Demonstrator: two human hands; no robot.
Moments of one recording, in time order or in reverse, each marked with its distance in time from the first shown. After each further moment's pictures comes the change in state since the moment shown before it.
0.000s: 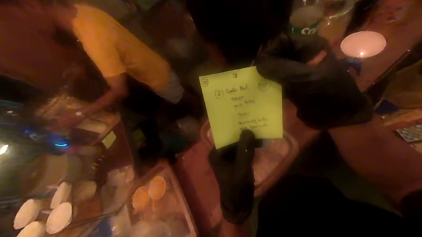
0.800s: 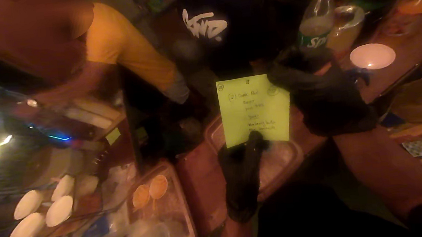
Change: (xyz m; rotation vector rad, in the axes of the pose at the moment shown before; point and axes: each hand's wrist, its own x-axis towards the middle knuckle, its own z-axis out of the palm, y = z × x) left_hand 0.002 -0.005 -0.001 -0.057 0.051 -0.034; right_hand -0.001 0.005 0.003 -0.023 0.010 0.060
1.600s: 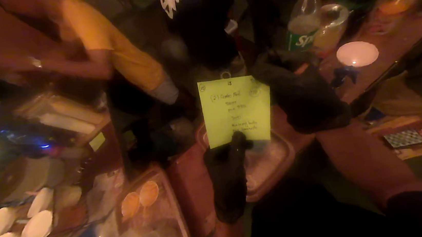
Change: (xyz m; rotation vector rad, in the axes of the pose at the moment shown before) left_hand 0.007 -0.001 -0.011 0.095 0.020 -0.030; right_hand 0.004 0.012 0.002 0.006 0.024 0.042
